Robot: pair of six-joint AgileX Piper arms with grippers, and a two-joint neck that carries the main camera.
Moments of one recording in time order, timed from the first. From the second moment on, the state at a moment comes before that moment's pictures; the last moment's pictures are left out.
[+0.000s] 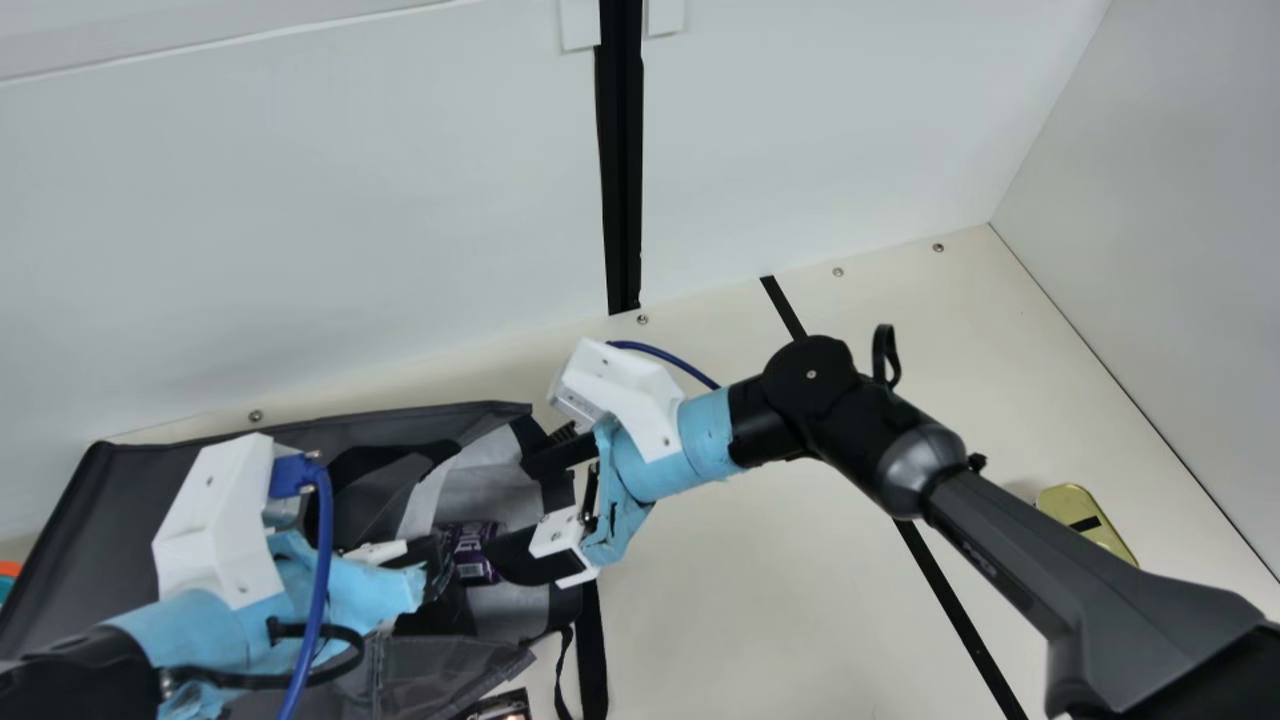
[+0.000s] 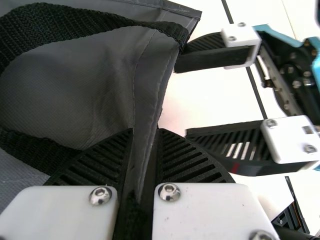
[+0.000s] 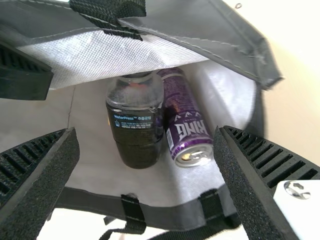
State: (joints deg) left arm -29.8 82.3 -69.9 -25.7 44.3 -4.5; right arm 7.6 97.1 -69.9 65.9 58.4 -75.7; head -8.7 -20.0
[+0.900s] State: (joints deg) left arm -29.8 82.3 -69.9 -25.7 44.3 -4.5; right arm -1.0 79.0 -62.4 55.8 49.9 -63.6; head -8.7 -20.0
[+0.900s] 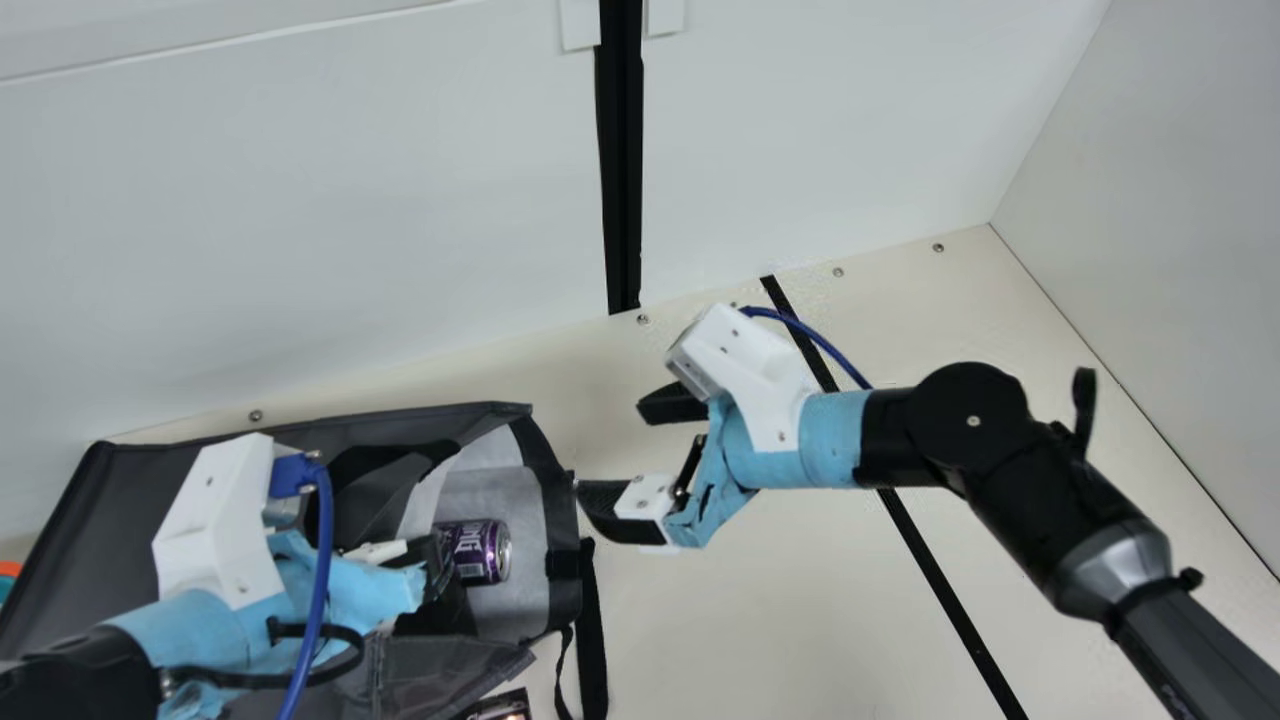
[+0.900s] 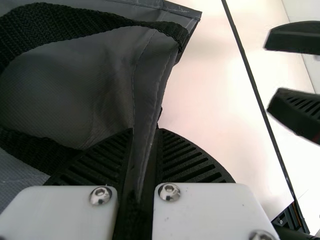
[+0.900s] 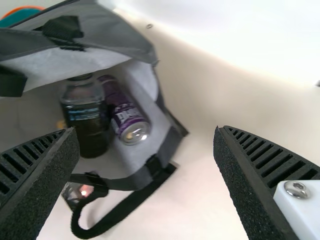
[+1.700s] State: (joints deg) left arm -29.8 82.3 -69.9 -25.7 44.3 -4.5; right arm -11.1 64.8 -61.1 31.7 45.1 -43.1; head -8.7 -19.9
